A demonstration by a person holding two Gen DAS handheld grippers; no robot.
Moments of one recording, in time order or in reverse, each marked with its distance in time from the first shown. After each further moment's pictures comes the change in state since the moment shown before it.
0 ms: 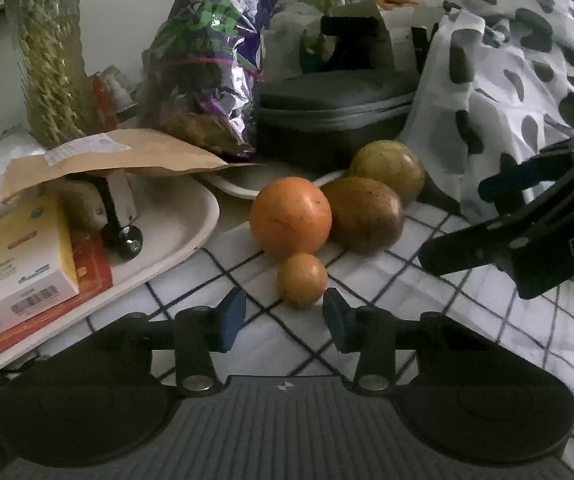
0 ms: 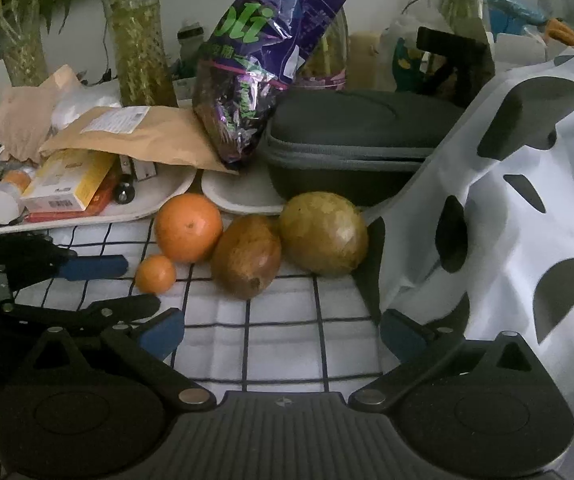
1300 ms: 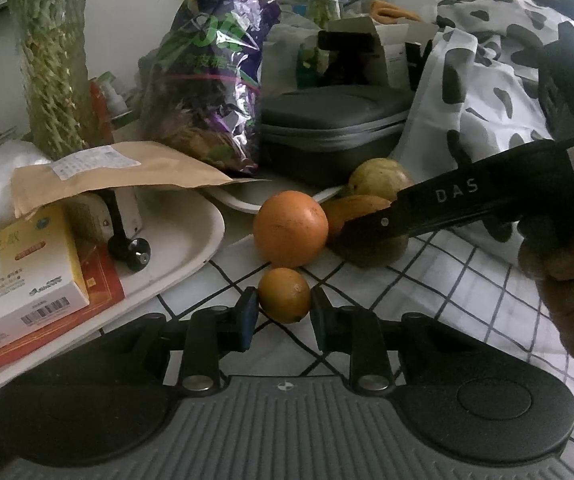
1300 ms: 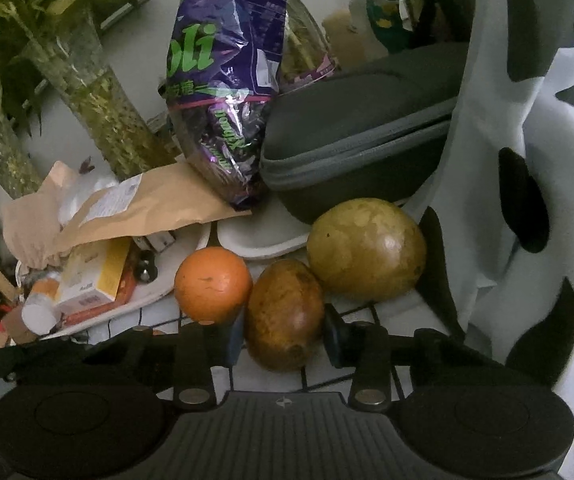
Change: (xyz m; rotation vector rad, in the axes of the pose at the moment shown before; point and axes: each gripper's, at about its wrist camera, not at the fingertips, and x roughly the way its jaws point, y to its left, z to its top) left arm -0.016 0.009 0.008 -0.002 -0.013 -0.038; right arm 0.040 -0.019 0.009 0.330 -0.054 0.205
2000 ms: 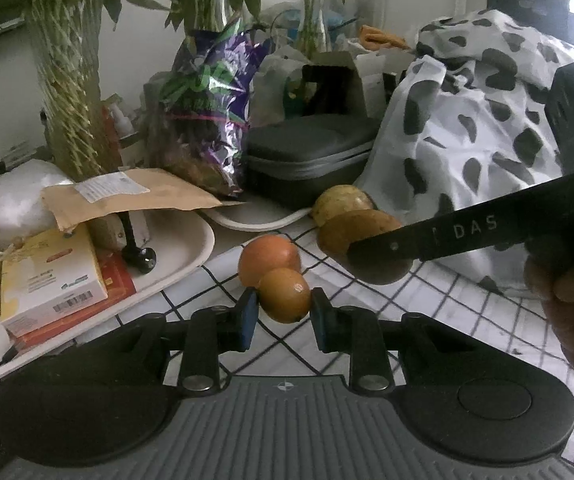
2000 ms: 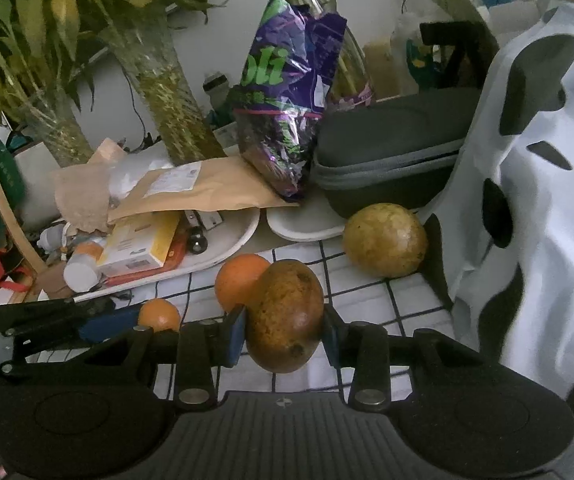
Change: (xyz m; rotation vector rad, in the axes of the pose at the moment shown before) left arm -0.059 -0.022 0.001 -0.012 -0.043 0.002; right arm -0.062 0.029 -0.019 -0.121 -0.020 0.025
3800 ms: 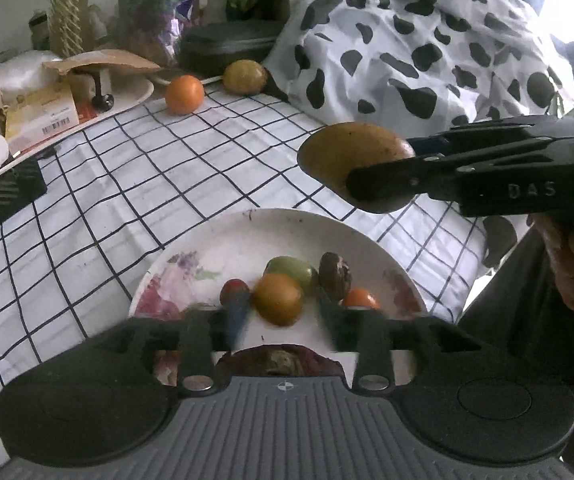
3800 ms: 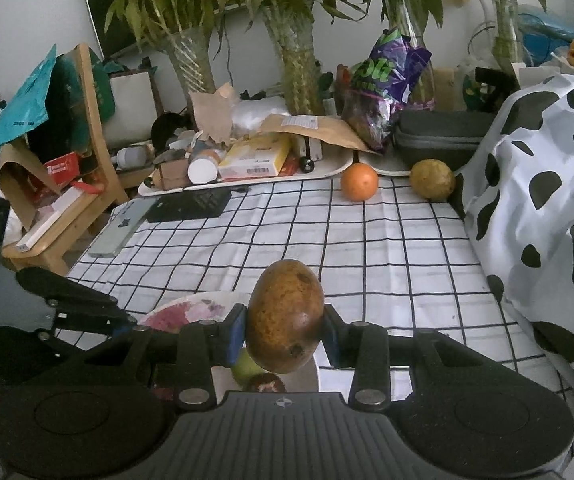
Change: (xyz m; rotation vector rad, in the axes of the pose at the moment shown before) left arm -0.122 -0.075 -0.082 -0.074 0.263 -0.128; right arm -0.163 0.078 -0.109 -0.239 0.043 0.065
